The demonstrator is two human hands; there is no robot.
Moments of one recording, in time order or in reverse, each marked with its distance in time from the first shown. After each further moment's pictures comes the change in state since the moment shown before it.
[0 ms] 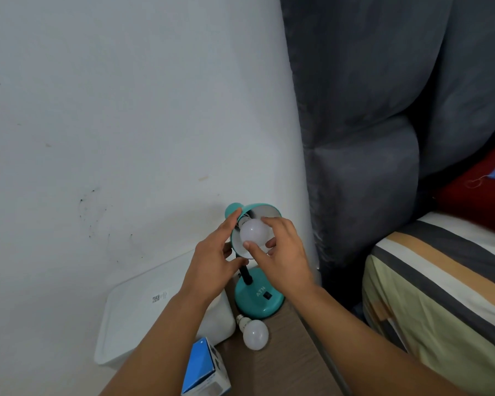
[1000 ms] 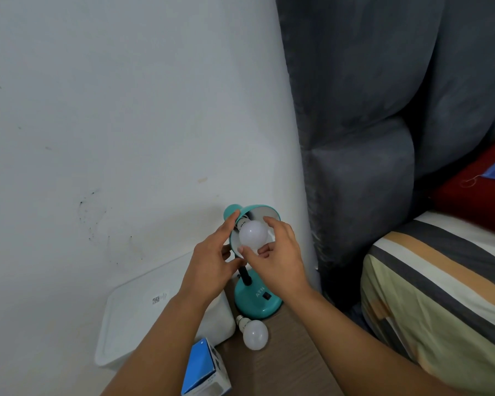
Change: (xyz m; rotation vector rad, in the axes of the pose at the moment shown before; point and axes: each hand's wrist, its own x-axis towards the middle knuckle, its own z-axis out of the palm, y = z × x) left_hand -0.002 0.001 -0.002 0.038 -0.004 -0.008; right_hand -0.006 -0.003 0.008 0.151 0.011 0.110
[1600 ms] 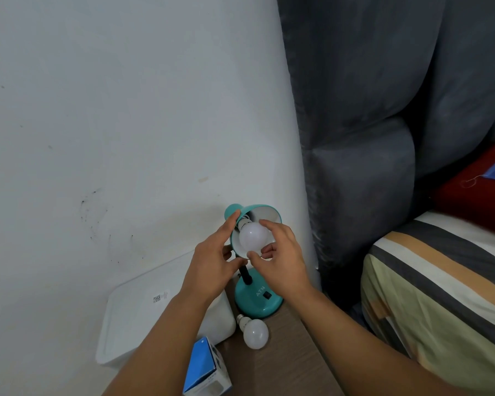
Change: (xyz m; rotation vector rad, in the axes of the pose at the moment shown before) left_hand 0.000 -0.001 0.001 0.016 0.007 -0.010; right_hand -0.002 0.009 -0.004 -0.028 -0.043 -0.058
